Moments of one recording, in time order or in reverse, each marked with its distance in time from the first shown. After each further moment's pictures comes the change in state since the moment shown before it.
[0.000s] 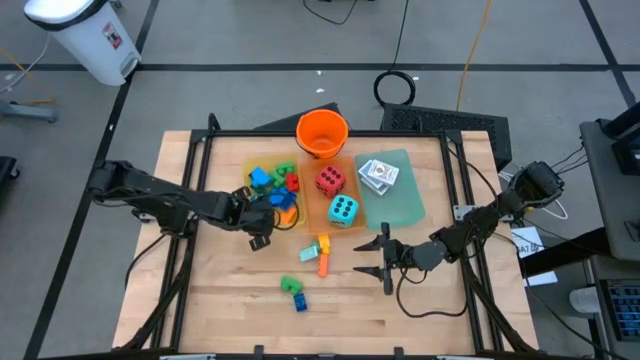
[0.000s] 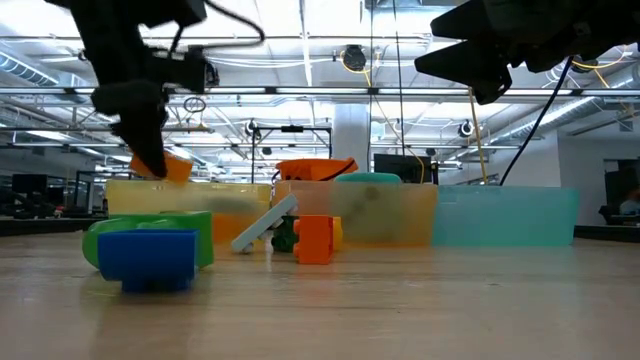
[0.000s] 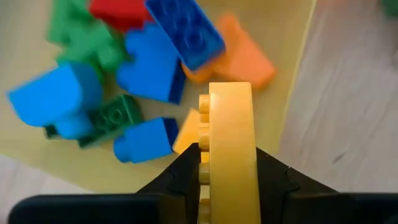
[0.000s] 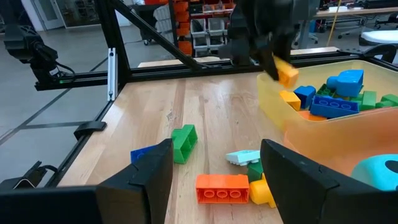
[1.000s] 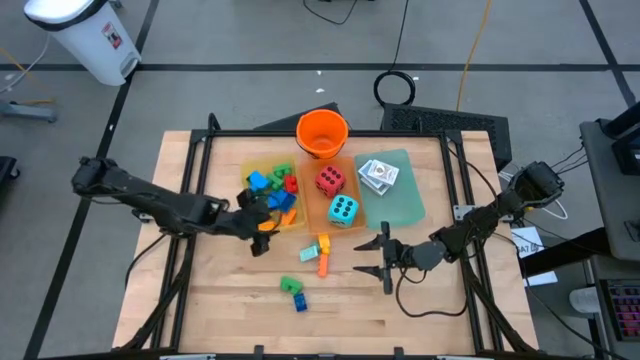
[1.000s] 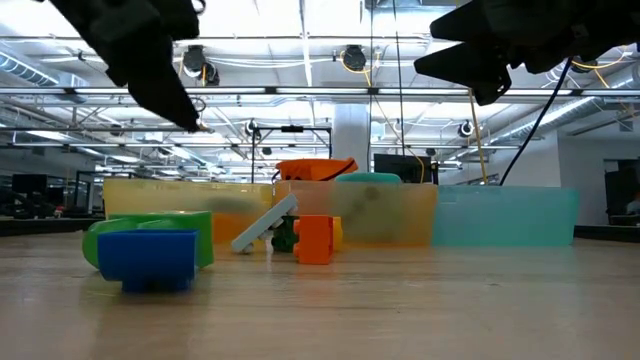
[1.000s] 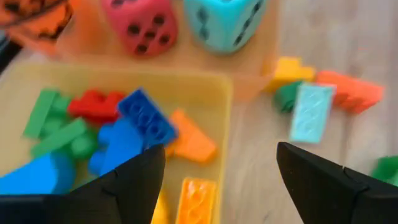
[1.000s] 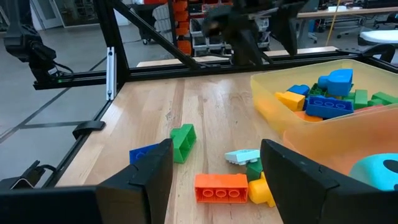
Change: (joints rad) left arm -0.097 -0.175 -0.095 0.328 -0.057 0.061; right arm -0.003 0.000 0.000 -0.004 0.003 0.000
